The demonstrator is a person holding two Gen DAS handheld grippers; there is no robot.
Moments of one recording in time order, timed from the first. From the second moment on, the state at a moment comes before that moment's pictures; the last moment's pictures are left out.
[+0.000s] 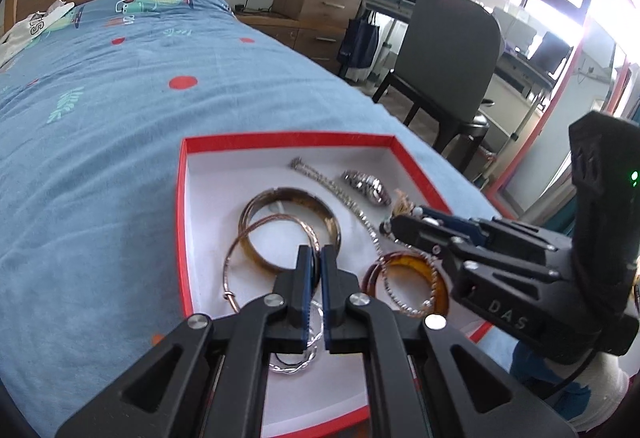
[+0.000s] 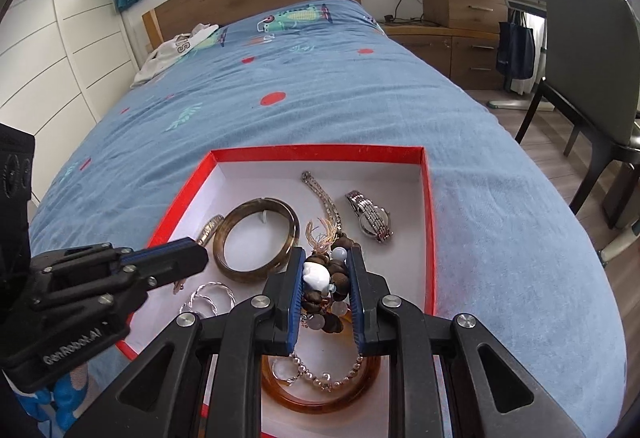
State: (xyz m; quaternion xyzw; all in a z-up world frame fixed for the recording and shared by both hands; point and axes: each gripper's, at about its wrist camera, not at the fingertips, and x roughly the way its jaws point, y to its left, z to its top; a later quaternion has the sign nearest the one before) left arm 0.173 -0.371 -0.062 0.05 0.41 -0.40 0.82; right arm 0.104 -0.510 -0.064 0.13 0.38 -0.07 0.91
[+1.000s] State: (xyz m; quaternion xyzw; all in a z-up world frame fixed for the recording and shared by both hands) left arm 0.154 -0.356 -0.051 0.05 0.41 -0.37 0.83; right arm 0.086 -0.499 -0.054 0.12 0.39 -0.08 0.91
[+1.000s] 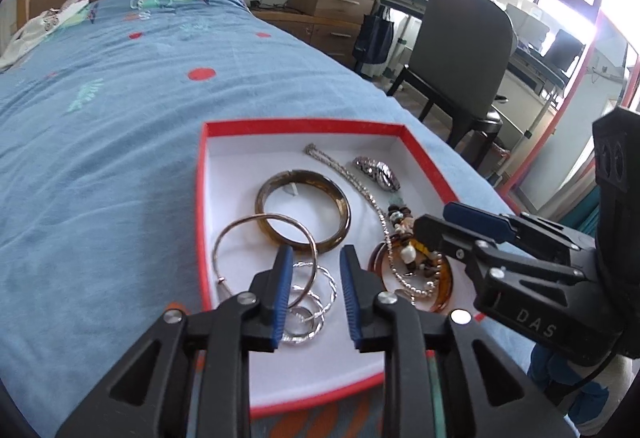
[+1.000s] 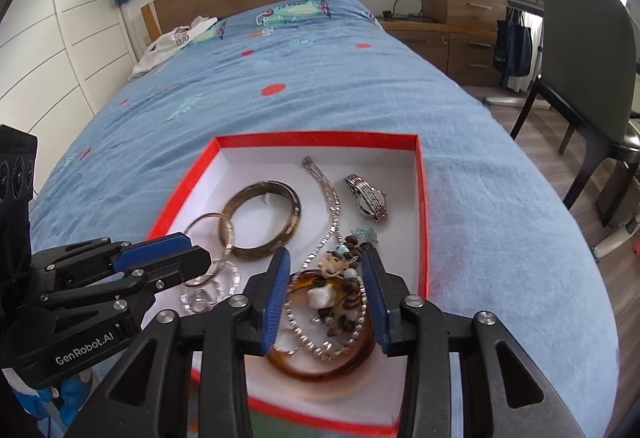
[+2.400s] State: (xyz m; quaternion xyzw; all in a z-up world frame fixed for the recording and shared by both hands) left arm 0.004 -0.137 0.093 0.04 0.33 -0.13 0.93; right arm -0.037 -0.341 0.059 0.12 0.31 -0.01 0.94
